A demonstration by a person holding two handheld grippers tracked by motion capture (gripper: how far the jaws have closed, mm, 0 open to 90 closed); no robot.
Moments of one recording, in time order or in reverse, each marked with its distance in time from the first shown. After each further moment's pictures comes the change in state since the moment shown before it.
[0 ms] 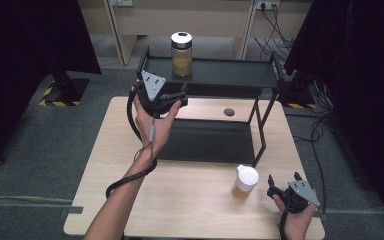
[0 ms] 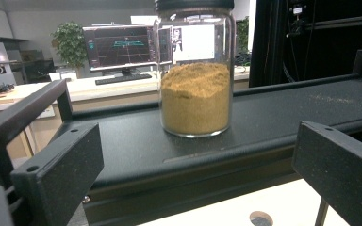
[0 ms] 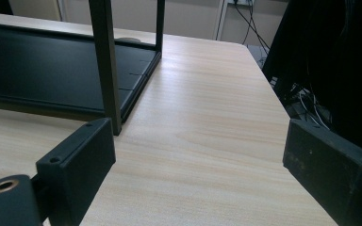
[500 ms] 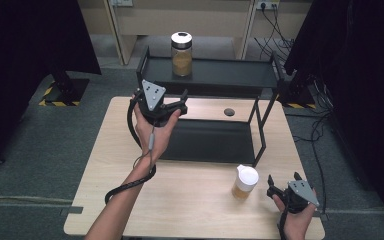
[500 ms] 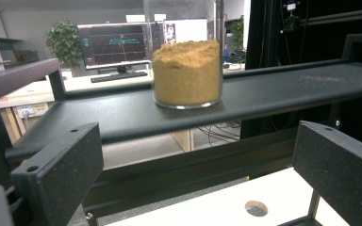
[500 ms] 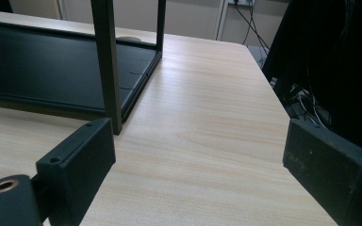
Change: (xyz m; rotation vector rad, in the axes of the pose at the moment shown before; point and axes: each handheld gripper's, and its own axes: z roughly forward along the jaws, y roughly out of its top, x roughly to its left) left arm -0.001 -0.020 -0.009 0.001 -0.019 0.009; right arm 0.001 0.000 0.000 0.002 0.000 -0.009
